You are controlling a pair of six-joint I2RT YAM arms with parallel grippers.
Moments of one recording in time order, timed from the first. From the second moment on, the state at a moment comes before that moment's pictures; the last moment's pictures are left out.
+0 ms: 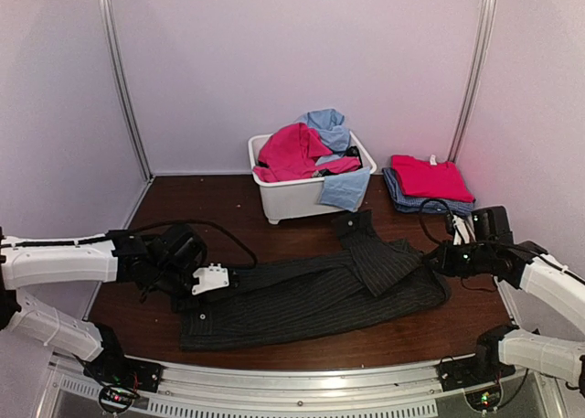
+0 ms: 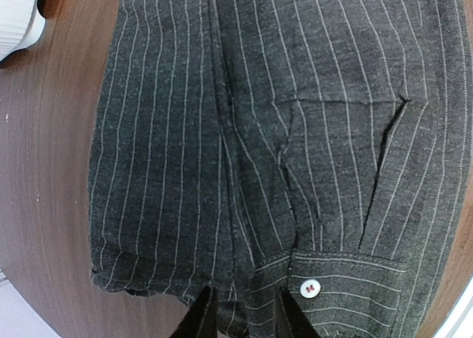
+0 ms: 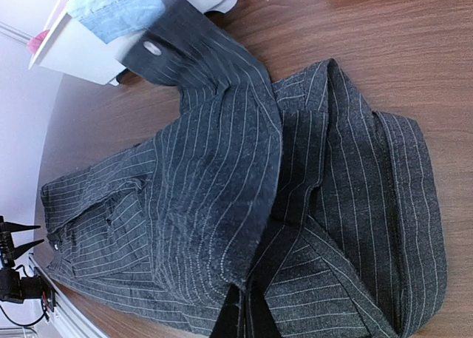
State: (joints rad) left arm -0.86 1.22 0.71 -0.64 -0.11 0.55; right arm 0.22 0.83 0.51 -0.44 -0.32 0.48
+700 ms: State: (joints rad) left arm -0.85 1.51 0.86 -0.52 -0.23 0.39; right arm 0.24 0.93 0.44 -0.41 -0.41 0.54
